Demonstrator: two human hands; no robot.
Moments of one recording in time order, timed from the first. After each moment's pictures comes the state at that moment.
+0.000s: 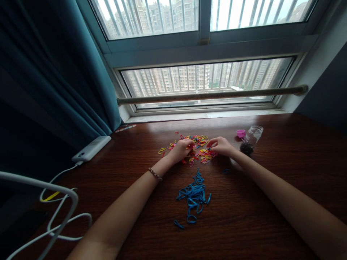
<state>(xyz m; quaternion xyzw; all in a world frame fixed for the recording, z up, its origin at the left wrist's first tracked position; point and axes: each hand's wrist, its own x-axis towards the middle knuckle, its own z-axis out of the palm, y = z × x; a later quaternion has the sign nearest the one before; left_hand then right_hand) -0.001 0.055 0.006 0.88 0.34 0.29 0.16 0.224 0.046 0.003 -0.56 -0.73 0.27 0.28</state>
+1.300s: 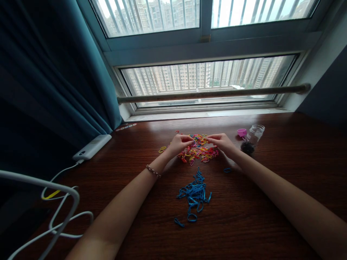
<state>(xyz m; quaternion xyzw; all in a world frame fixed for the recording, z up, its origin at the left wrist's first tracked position) -0.001 0.058 0.019 0.72 0.42 0.36 0.42 0.212 0.039 0.012 -0.46 -0.62 0.46 0.45</state>
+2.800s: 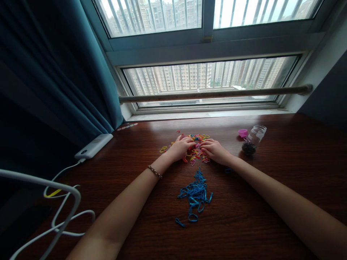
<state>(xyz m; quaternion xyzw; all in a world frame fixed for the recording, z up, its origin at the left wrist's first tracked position) -0.014 0.060 0.002 0.93 0.36 0.11 -0.01 0.197 0.038 -0.015 -0.38 -0.88 0.07 0.27</state>
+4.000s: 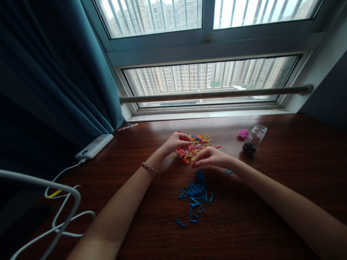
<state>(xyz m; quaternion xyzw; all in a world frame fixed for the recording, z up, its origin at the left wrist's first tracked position) -0.021 0.059 0.039 0.70 0.43 0.28 0.50 0.176 0.001 0.028 -0.25 -0.76 0.57 0.22</state>
